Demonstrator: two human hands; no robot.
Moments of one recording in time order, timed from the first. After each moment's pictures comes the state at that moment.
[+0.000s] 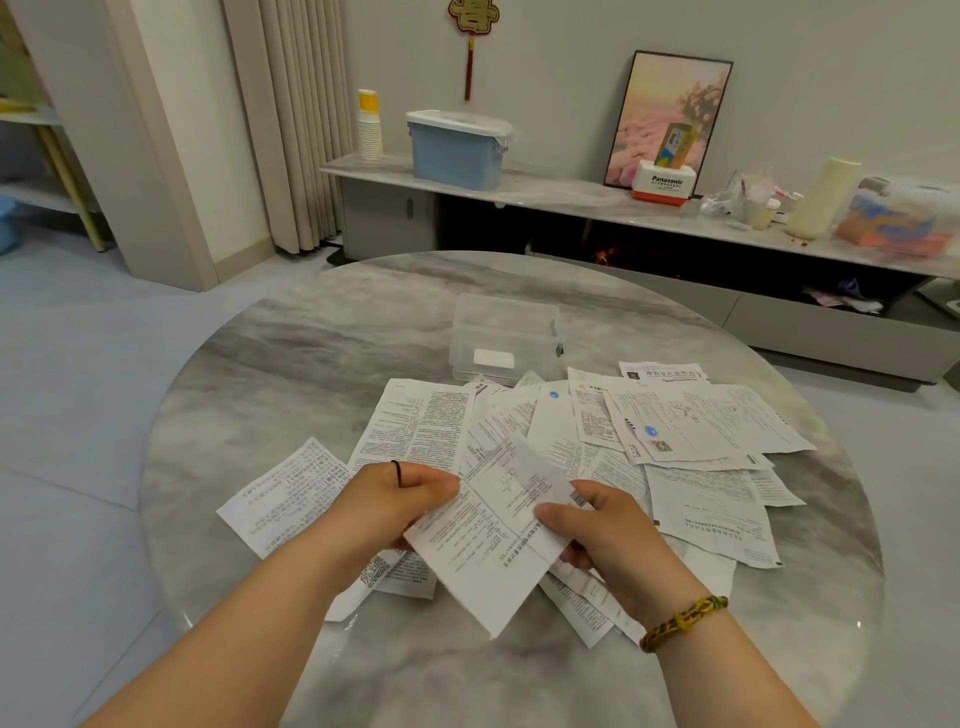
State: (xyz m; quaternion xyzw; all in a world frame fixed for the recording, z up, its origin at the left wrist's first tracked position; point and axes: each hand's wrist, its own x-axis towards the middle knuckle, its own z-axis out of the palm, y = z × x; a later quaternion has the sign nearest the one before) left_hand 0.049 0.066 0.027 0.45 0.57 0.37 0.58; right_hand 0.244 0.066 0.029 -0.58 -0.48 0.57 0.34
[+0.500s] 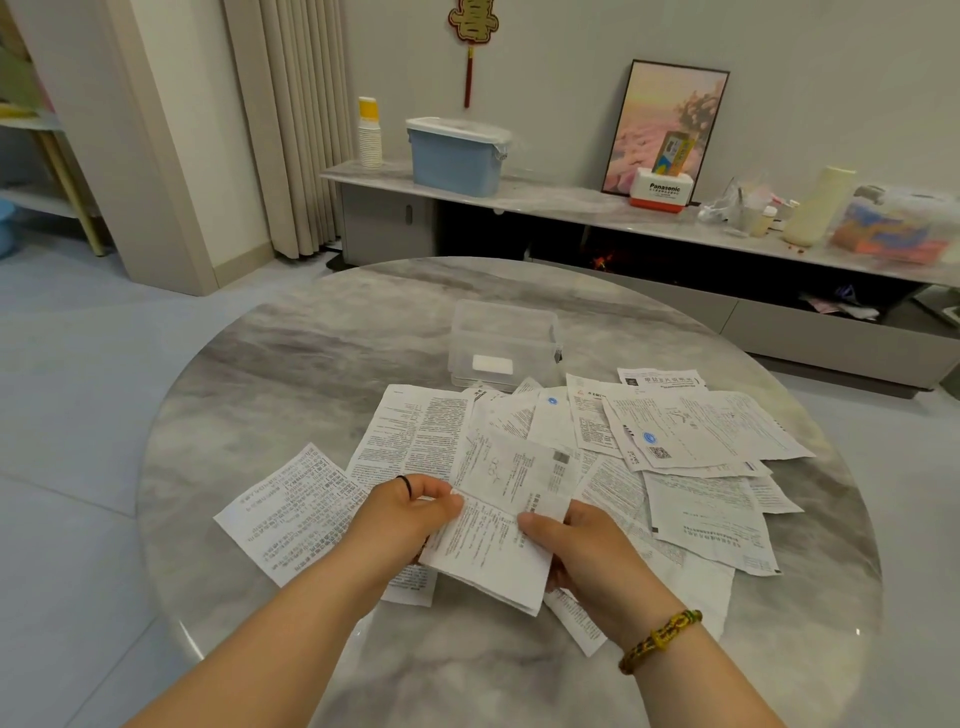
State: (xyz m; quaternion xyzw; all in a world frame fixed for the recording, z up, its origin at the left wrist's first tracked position) left_hand 0.066 0.065 0.018 0.41 0.60 0.40 0.56; right_hand 0.229 0.061 0.022 -0.56 -0.46 0.60 0.34
